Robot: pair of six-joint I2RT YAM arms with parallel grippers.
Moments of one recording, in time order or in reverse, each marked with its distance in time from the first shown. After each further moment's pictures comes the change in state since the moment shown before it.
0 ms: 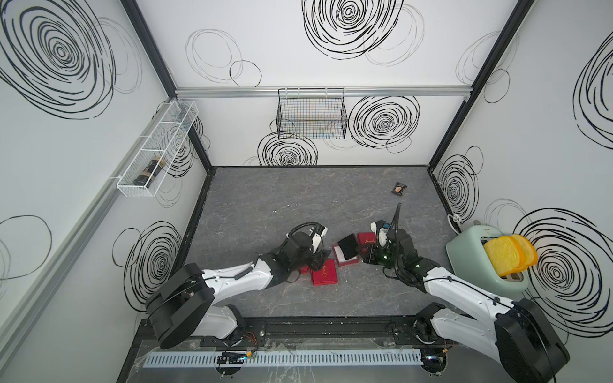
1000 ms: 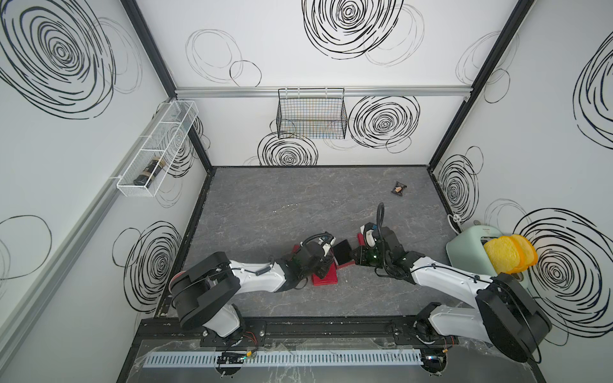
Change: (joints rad) left arm -0.063 0.188 0.020 0.084 -0.109 0.004; right arm 0.092 0.194 0.082 -0.055 0.052 0.014
